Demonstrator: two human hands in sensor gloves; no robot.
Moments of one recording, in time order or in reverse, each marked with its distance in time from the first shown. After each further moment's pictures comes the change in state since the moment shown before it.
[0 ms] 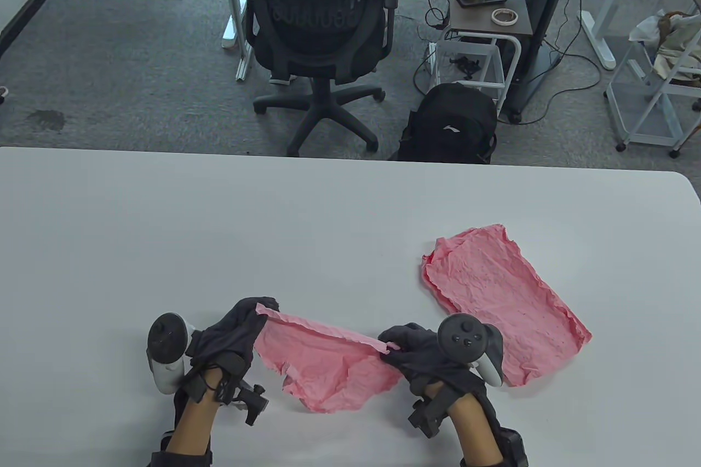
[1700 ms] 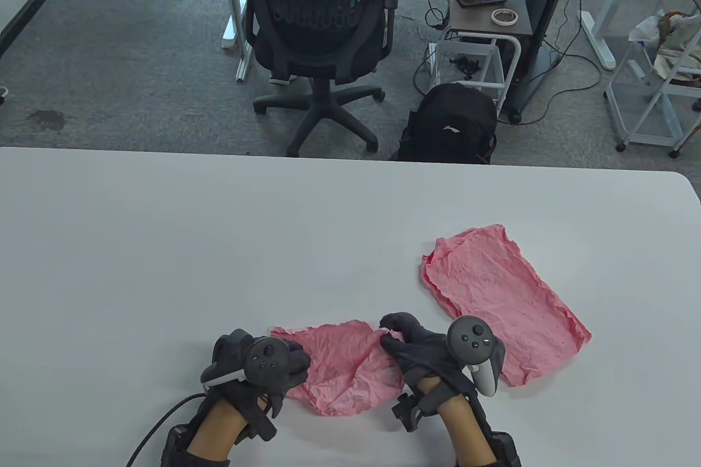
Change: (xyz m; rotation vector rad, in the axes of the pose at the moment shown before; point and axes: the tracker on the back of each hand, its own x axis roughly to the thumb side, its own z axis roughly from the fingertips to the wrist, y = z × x) left_hand 0.001 -0.078 -0.003 -0.572 -0.053 -1.072; right_hand -0.006 0.008 0.001 -0.131 0.097 -0.201
